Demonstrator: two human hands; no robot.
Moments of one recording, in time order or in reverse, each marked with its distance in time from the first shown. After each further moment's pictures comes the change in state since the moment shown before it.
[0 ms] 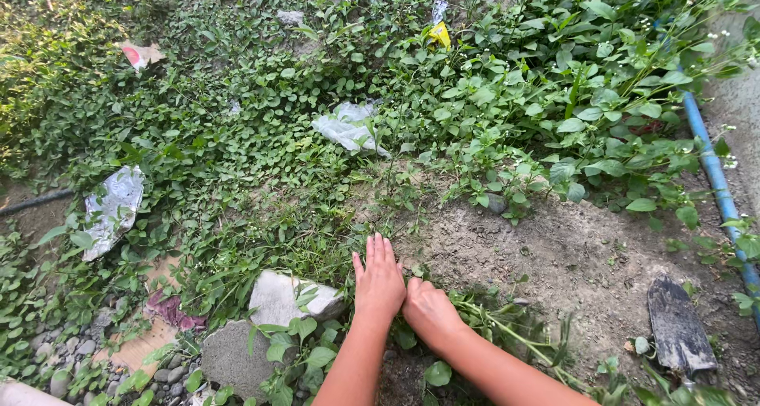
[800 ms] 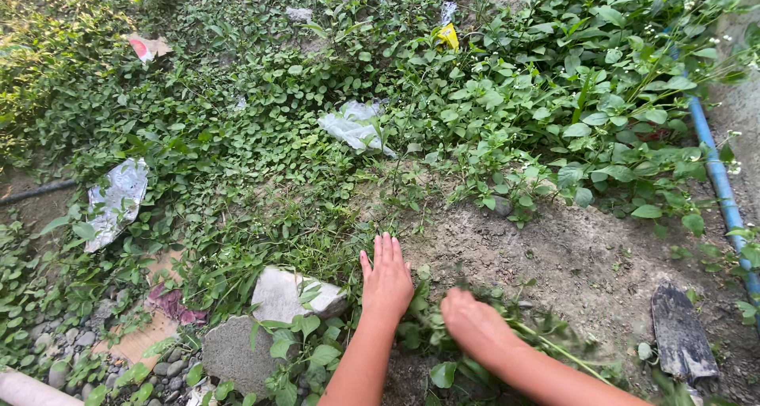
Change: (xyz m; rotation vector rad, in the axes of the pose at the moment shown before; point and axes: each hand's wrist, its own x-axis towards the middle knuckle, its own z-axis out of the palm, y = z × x) left_hand 0.002 0.005 0.000 -0.027 -0.062 -0.016; right_hand -0.061 0.050 -0.034 0.271 -0.043 -0.107
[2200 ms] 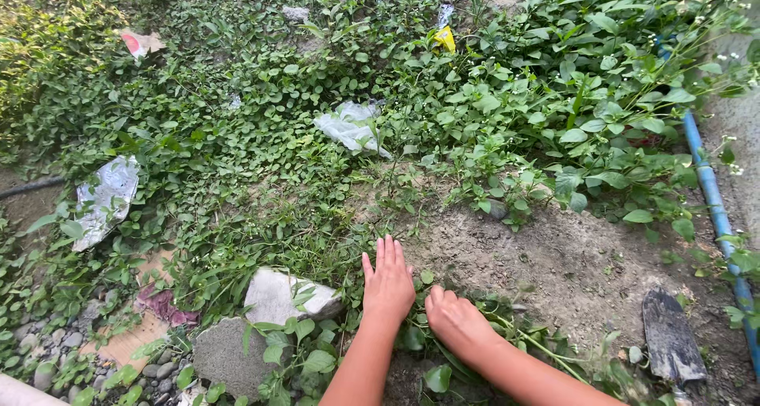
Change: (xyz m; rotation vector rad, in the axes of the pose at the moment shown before) left_hand 0.001 0.009 0.006 0.008 -0.006 0.029; right_hand 0.021 -0.006 0.006 -0.338 0.036 -0.055
